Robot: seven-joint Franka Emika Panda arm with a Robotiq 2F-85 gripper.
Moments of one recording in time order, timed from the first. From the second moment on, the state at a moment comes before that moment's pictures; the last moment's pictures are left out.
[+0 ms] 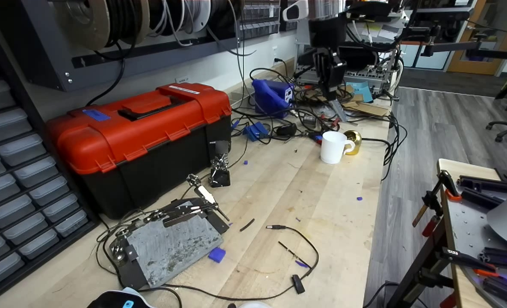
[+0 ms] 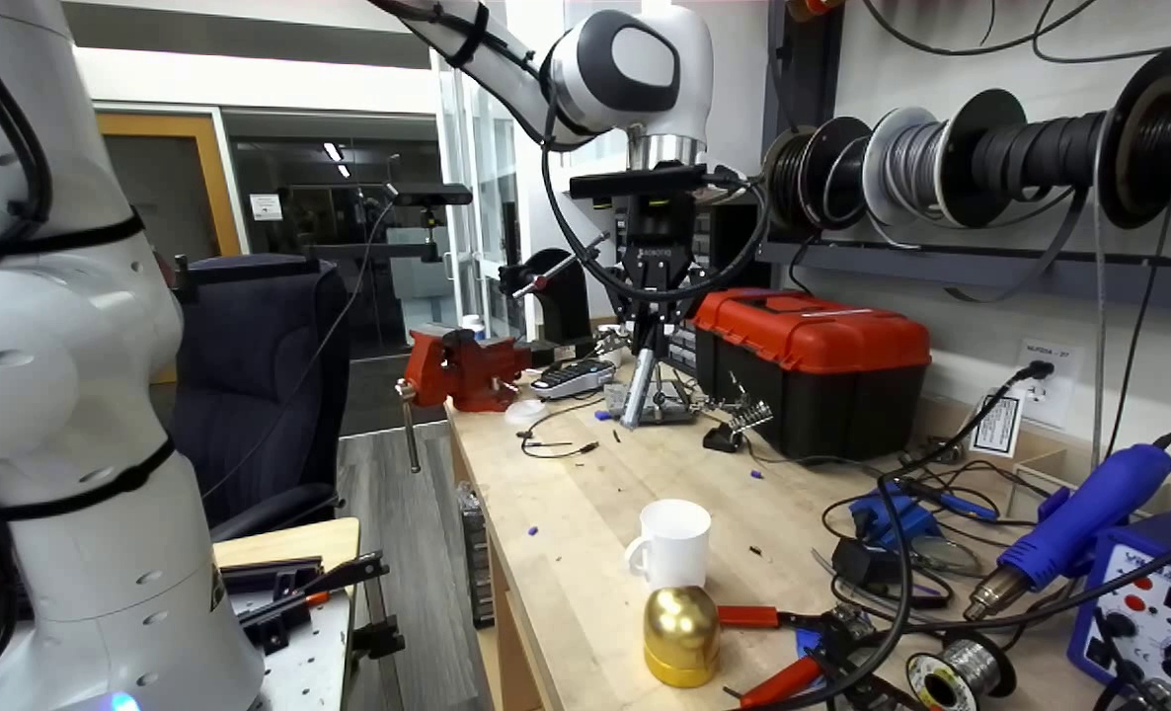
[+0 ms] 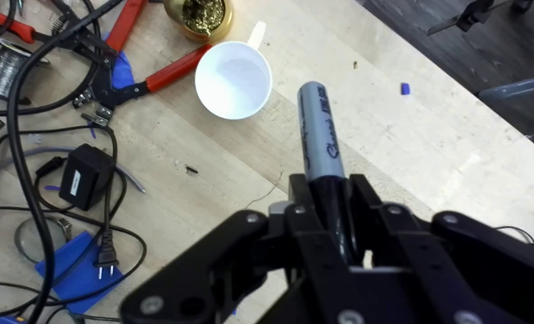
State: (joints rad) arm 0.06 -0.03 0.06 -2.08 -0.13 1.89 -0.47
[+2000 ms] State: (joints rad) arm 0.07 0.38 0.11 -1.90 -0.19 1.86 -0.71
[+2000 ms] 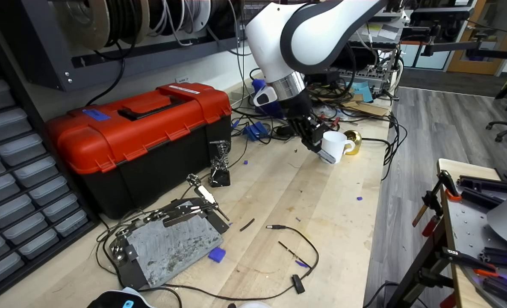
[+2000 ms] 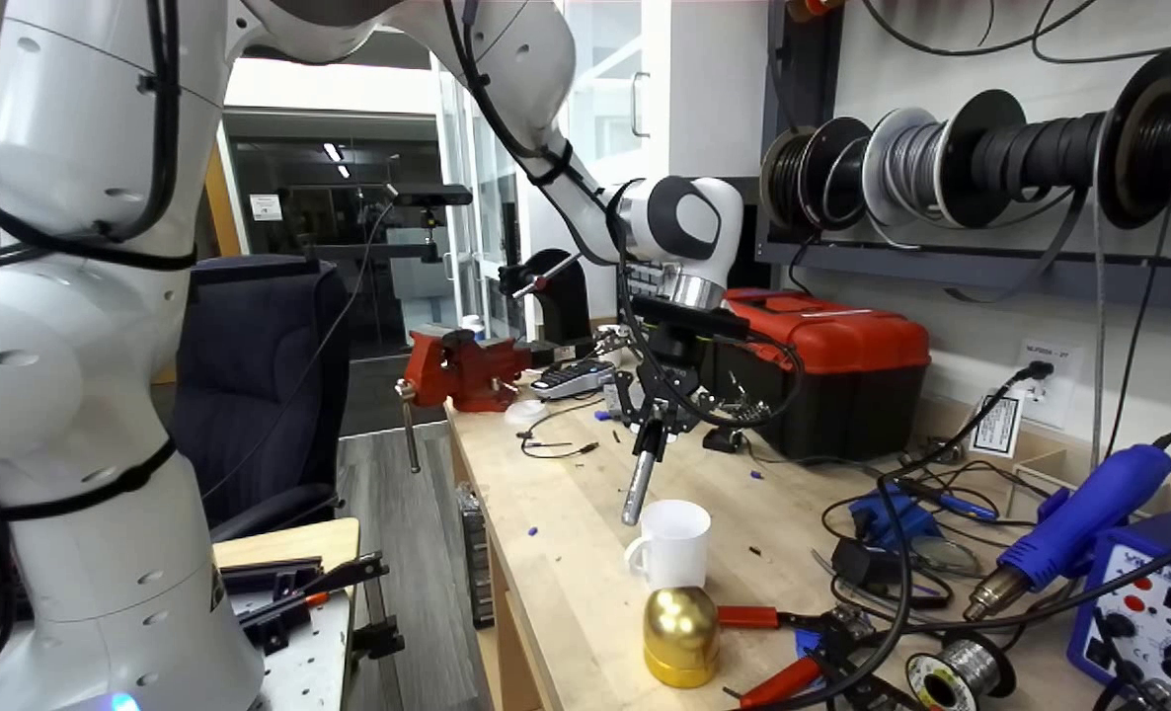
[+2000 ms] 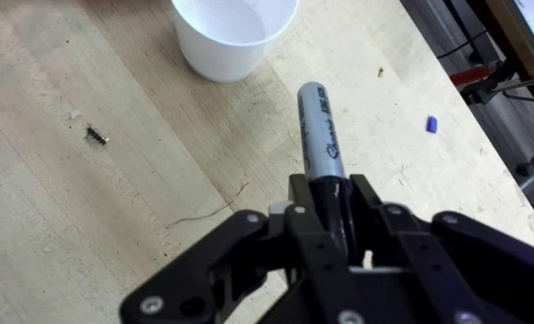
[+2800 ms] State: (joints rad) arm 0.06 0.40 0.12 -1.88 -0.20 1.94 -0.68
